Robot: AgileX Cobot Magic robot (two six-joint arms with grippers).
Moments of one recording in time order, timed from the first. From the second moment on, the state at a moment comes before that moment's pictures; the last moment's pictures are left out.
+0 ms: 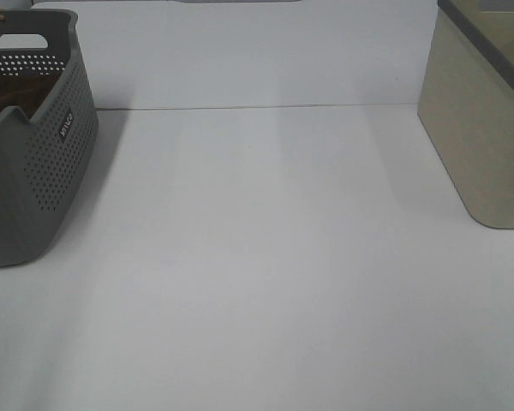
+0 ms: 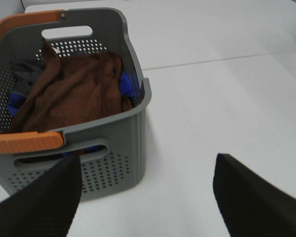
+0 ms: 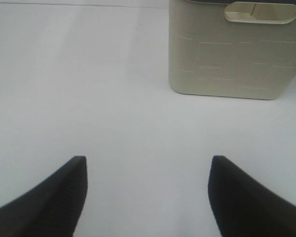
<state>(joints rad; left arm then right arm) -0.07 0.29 -0.53 -0.12 0.67 0.08 0.03 0.00 -0.50 0.10 1.07 -0.05</state>
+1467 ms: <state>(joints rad) 0.10 2.04 -1.85 0.19 0.70 -0.27 0.03 0.00 -0.50 0.10 1.07 -0.05</state>
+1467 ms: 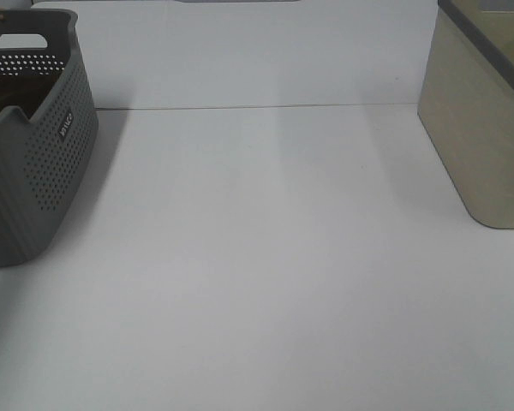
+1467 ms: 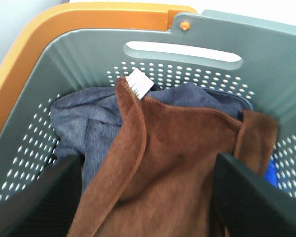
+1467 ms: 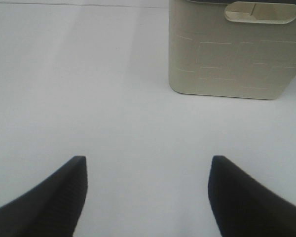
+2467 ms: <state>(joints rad) 0.13 2.52 -2.44 0.17 0.87 -0.27 0.03 0.00 -0.50 0.10 1.07 -0.05</state>
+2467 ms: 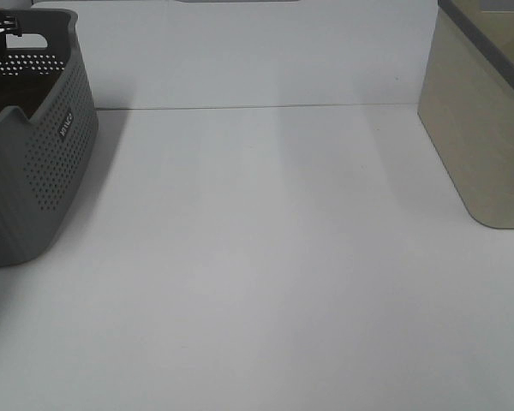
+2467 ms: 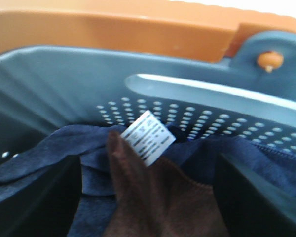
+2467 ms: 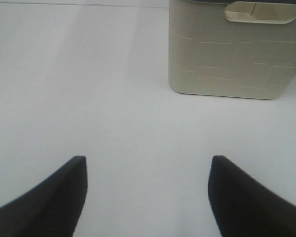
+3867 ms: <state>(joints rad) 0.08 2.39 -2.44 0.14 0.94 -0.14 0.03 0.00 -0.50 0.10 1.07 -0.05</state>
